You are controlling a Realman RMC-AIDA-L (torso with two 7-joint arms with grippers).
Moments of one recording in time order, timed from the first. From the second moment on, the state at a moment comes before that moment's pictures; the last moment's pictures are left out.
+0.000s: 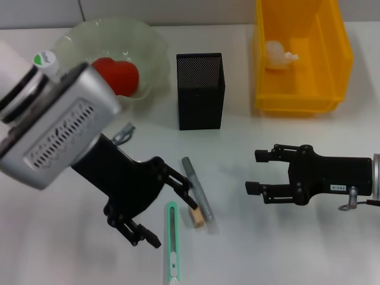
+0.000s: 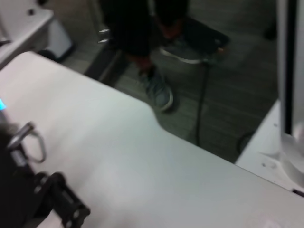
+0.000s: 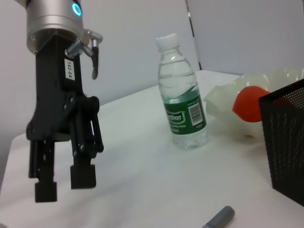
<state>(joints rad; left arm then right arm) -0.72 -2.07 1.28 1.06 2.24 1.86 -0.80 0.53 2.07 -0.60 -0.43 -2.14 -1.55 1.12</state>
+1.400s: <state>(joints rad) -0.72 -2.08 1.66 1.14 2.35 1.62 -0.59 0.54 2.05 -0.71 -0.55 -2.21 -1.61 1.23</state>
